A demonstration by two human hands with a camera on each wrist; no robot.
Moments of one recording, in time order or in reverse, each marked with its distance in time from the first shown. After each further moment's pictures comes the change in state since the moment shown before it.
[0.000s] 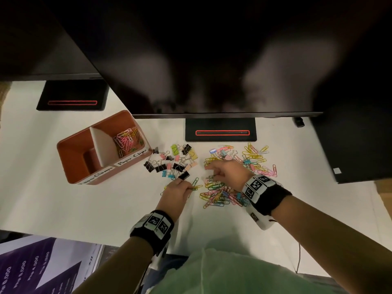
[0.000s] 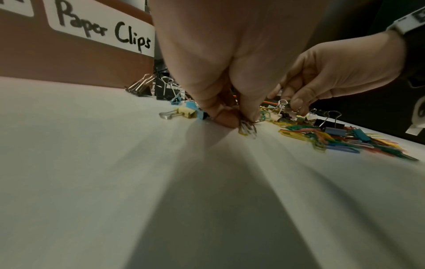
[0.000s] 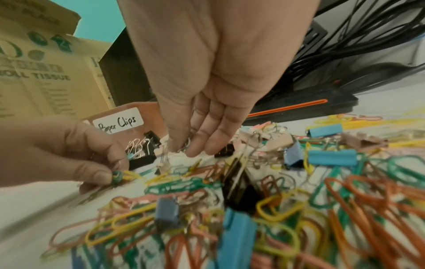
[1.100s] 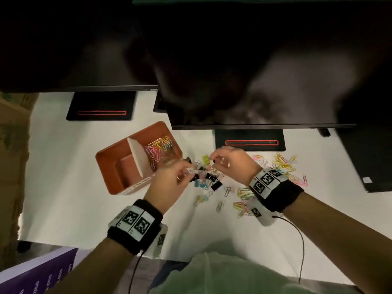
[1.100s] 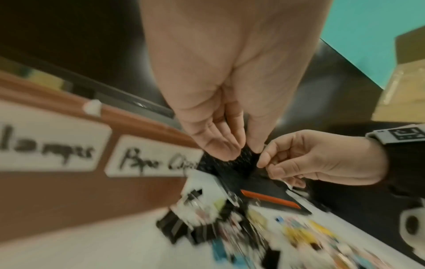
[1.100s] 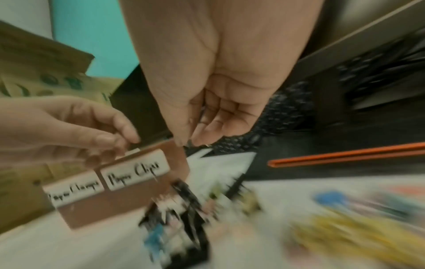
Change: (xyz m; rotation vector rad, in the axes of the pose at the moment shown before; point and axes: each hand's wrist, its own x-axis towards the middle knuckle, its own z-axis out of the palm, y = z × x) left_hand 0.009 -0.013 -0.154 -0.063 0.068 0.054; right_hand 0.050 -0.100 -0.015 -0.001 0.232 -0.128
